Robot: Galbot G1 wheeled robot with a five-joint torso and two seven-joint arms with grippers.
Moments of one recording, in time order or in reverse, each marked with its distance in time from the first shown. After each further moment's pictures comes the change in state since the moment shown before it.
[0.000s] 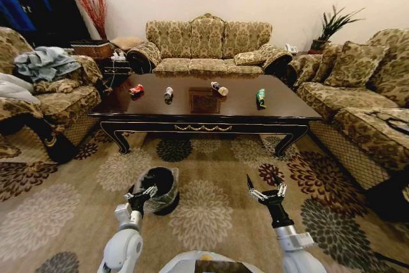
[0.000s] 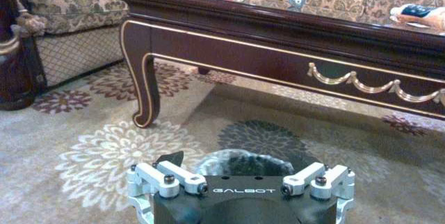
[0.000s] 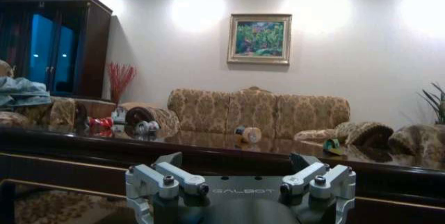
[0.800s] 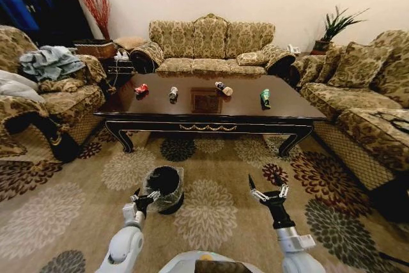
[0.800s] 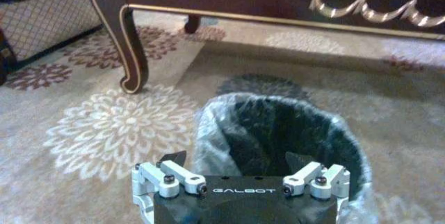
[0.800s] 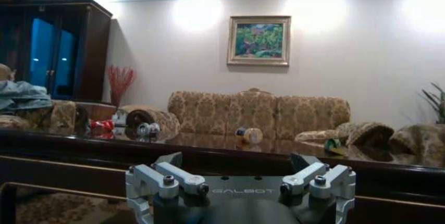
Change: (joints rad) left arm -0.111 0.103 0.049 0.241 -0.010 0.041 0.044; right arm 0.011 -0.018 -0.010 -0.019 0.010 0.012 0.005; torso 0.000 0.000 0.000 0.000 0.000
